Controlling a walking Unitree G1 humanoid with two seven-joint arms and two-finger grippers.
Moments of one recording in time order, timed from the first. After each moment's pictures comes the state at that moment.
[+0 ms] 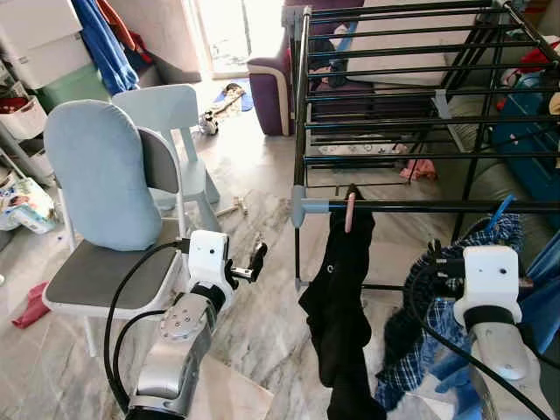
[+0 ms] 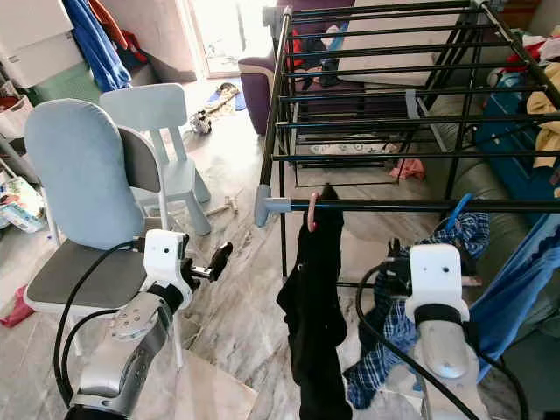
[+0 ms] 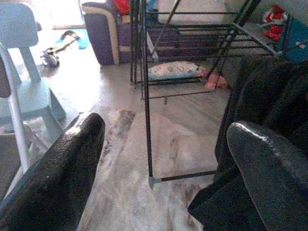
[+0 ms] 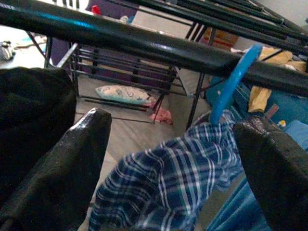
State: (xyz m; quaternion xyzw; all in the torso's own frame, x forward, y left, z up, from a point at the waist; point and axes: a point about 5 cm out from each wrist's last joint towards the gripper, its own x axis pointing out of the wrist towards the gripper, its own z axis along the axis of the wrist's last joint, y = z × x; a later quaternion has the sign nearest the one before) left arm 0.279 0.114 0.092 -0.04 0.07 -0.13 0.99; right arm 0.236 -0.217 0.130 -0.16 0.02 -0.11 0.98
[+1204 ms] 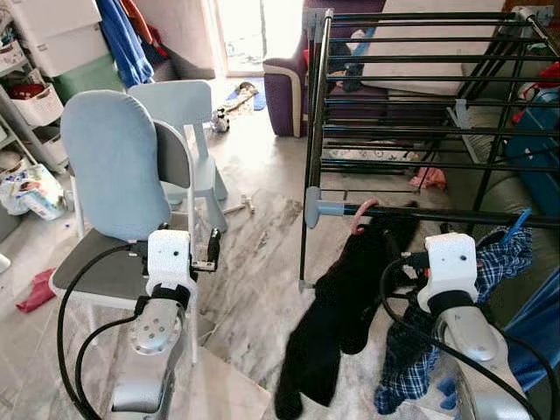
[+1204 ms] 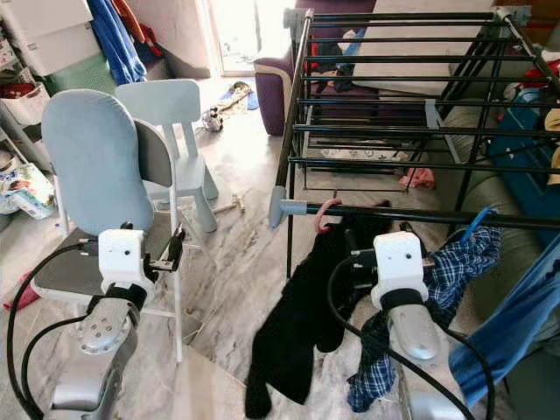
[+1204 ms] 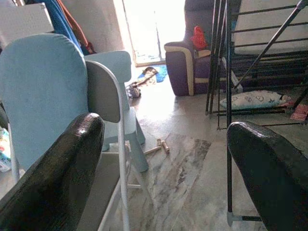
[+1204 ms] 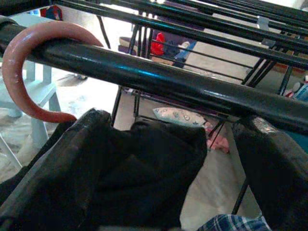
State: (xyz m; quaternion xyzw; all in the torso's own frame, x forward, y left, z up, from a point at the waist) left arm 0.271 0.155 0.104 0.05 0.00 -0.01 1.00; right arm 0.256 -0.188 0.123 -0.12 0.00 0.00 0.99
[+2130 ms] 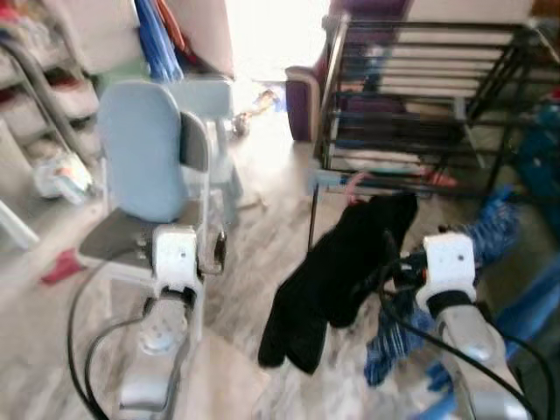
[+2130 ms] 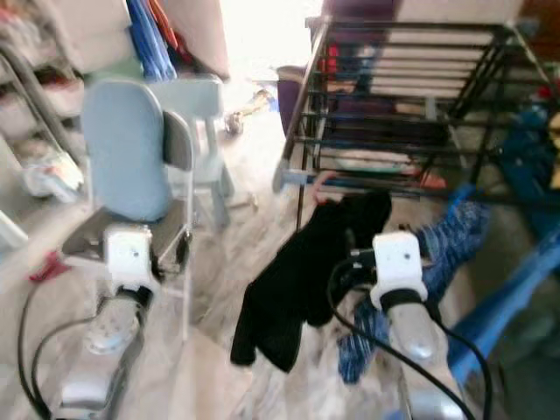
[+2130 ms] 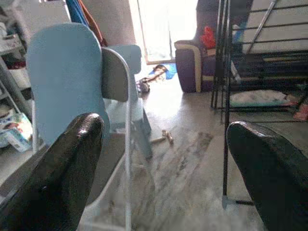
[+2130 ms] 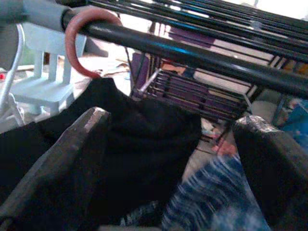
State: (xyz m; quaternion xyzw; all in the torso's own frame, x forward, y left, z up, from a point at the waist) left arm 0.272 0.148 0.097 0.04 0.01 -0.02 1.00; right arm 0.258 -0.191 0.118 -0.12 0.01 0.00 0.99
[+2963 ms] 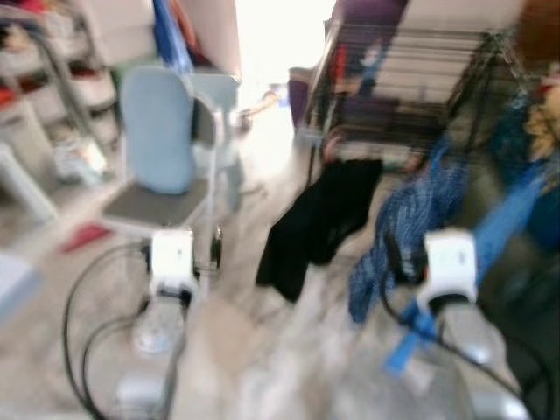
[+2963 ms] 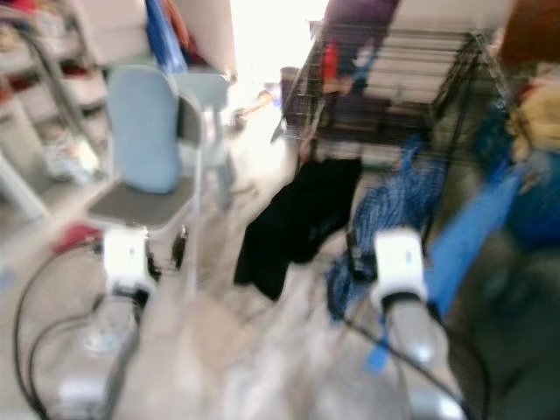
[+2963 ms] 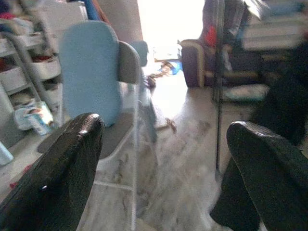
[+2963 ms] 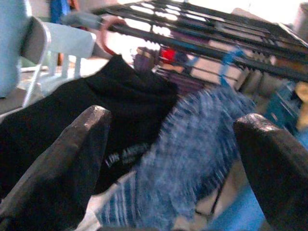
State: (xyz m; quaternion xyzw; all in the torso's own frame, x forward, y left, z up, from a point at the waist) left arm 0.270 0.149 0.090 0.04 0.02 -0.02 1.00; right arm 0.256 -0.192 0.115 -0.12 0.01 -0.01 0.99
